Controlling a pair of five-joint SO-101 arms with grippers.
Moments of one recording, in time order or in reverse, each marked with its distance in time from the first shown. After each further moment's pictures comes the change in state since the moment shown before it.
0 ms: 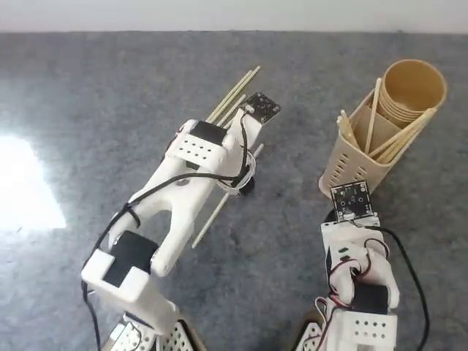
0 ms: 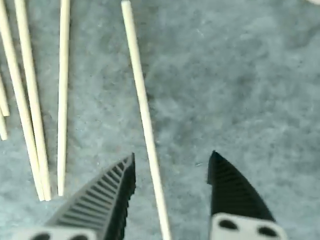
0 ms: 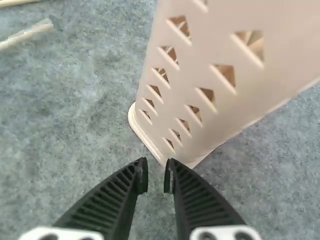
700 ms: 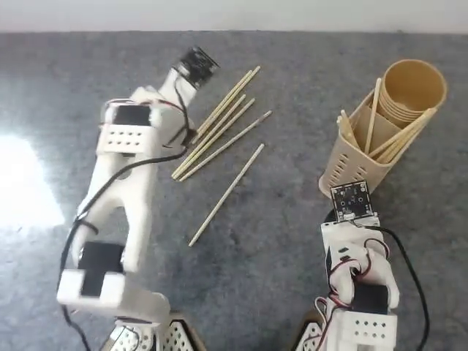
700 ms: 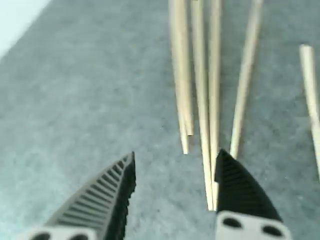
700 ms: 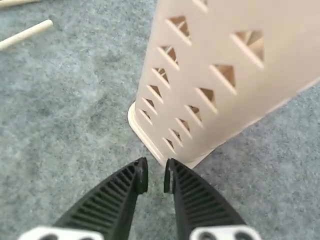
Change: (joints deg) left arm -19.3 -4.2 -2.9 -15.4 -24.9; right arm 0.0 0.0 0.0 0.0 0.0
